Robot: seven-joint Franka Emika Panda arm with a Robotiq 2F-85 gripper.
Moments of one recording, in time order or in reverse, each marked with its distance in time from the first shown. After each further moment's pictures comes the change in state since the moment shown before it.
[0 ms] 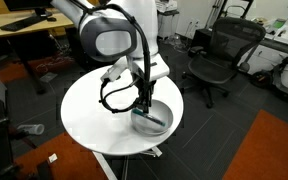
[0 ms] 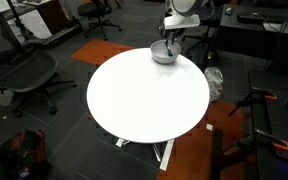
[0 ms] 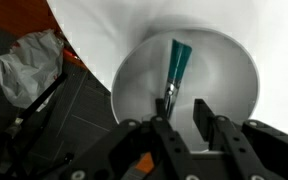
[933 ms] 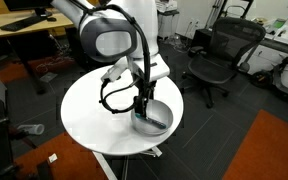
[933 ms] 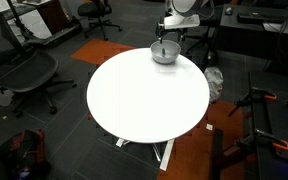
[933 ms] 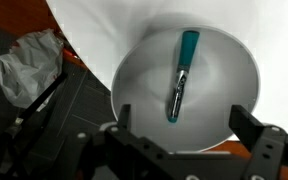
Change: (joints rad) arm 0.000 0.001 -0.002 0.000 0.001 0.006 0.005
